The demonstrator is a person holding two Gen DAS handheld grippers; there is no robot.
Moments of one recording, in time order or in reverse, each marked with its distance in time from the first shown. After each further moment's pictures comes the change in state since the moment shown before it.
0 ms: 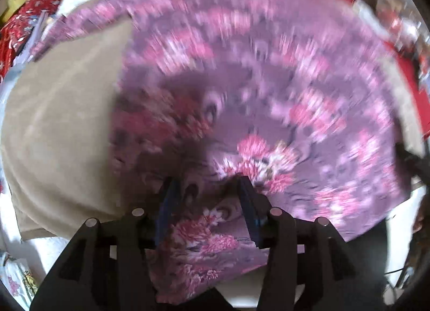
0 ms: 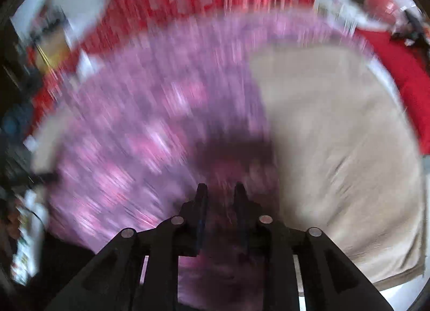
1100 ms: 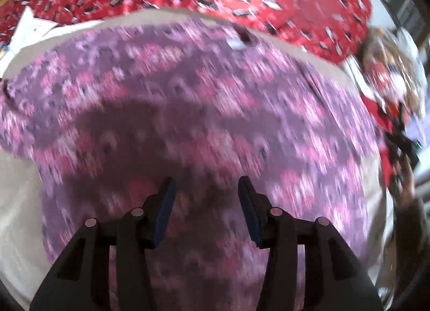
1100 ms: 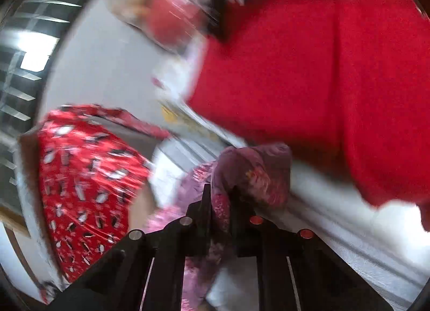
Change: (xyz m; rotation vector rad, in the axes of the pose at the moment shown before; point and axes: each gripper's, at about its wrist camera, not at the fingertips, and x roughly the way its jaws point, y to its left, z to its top) left arm 0.014 -0.022 0.195 -0.092 -0.164 -0.227; right arm 0.022 -0.343 0.183 1.036 -0.598 0.085
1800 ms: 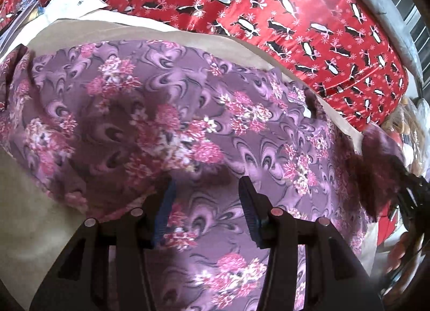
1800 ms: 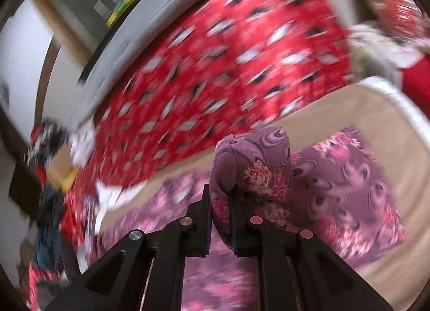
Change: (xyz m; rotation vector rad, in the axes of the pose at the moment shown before) left arm 0.004 0.100 0.034 -0.241 -0.081 -0.037; right arm -0.007 0.258 -0.265 -0.673 0.341 0.242
